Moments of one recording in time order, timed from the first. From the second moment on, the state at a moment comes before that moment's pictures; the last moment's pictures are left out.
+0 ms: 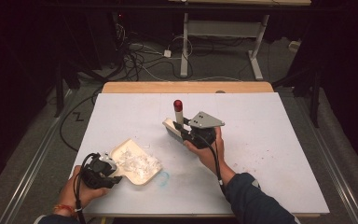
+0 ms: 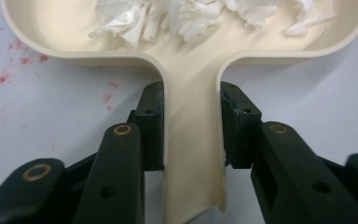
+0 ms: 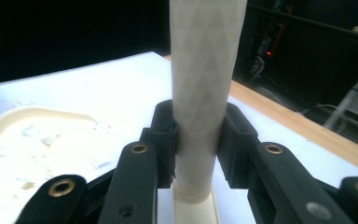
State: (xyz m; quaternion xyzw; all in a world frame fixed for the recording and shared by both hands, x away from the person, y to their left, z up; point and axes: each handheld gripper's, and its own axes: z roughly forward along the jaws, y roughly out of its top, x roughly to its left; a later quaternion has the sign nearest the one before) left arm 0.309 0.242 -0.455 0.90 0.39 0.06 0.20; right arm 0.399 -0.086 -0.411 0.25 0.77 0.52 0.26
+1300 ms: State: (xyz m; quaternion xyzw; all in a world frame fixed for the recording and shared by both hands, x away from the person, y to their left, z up) left arm 0.308 0.240 -0.456 0.91 0.38 0.06 0.18; right arm 0.374 -0.044 -0.375 0.14 0.77 0.60 0.17
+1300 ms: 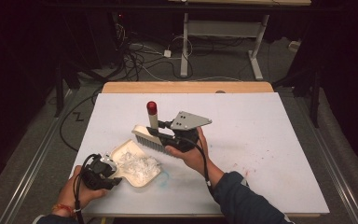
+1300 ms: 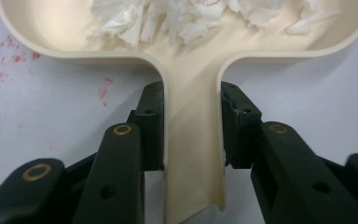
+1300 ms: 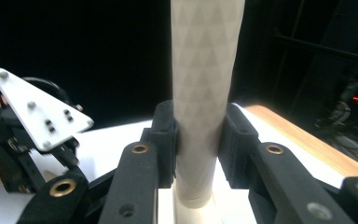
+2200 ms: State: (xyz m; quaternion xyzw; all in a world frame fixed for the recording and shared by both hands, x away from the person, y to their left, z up) left arm 0.298 0.237 -0.454 0.91 0.38 0.06 0.17; right arm 0.323 -0.039 -0.398 0.14 0.81 0.55 0.14
